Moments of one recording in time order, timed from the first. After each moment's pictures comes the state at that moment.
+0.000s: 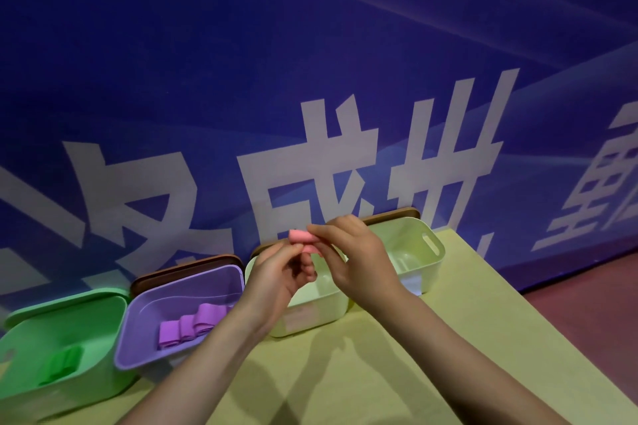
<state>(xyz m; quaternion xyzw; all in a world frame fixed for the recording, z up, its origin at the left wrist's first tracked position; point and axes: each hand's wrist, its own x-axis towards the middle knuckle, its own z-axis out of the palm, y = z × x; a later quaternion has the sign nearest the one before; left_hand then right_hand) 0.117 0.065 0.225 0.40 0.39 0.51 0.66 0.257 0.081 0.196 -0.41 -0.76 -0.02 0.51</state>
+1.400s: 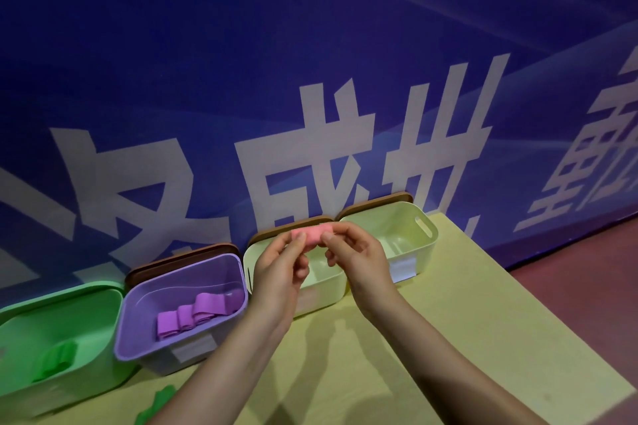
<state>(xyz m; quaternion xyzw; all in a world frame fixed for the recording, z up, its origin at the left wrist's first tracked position) 0.112 0.060 0.197 0.37 0.45 0.54 0.61 0.230 0.051 0.187 -0.44 -0.43 0.47 0.63</state>
